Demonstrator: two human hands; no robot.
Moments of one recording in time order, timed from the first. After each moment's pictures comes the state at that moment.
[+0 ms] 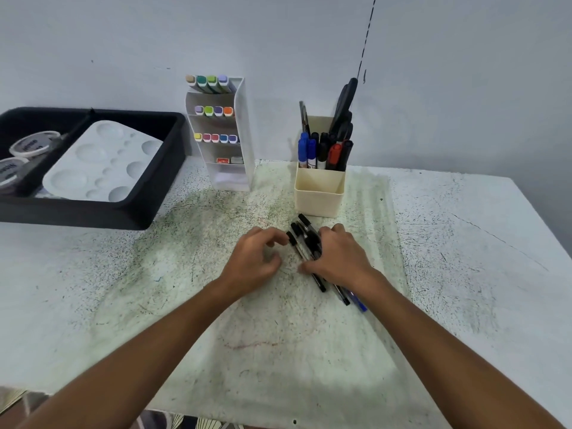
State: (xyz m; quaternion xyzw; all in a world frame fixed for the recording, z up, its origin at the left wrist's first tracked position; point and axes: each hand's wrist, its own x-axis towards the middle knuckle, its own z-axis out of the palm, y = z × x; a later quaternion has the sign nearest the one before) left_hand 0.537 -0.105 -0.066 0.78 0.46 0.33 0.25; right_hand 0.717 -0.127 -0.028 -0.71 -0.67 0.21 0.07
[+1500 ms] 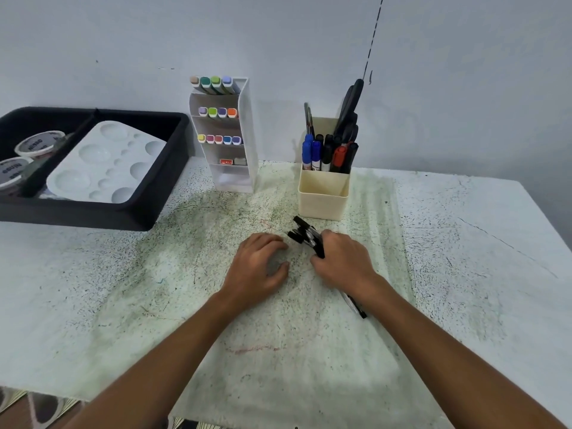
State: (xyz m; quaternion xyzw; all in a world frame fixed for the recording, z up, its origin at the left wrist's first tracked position) left_hand 0.532 -0.106 -0.092 0.82 0.46 0.31 0.13; right_hand 0.717 -0.125 -0.028 -0.68 -0.71 0.15 0.11
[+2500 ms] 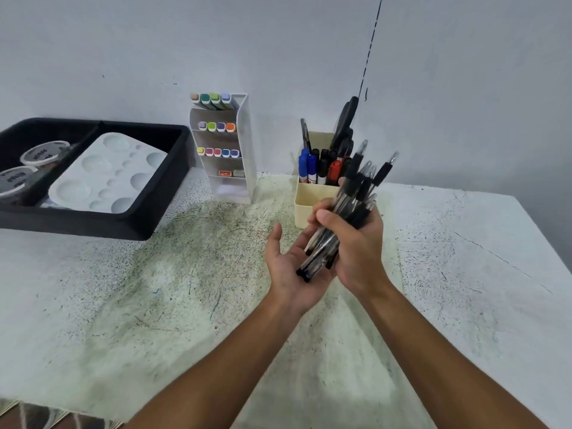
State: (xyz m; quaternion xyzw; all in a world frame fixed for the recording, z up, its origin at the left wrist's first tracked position) left_hand 0.628 -0.129 -0.011 0.02 0.21 0.50 0.84; right_hand 0.712 -0.129 0.026 -0.35 -0.39 0.49 0.70
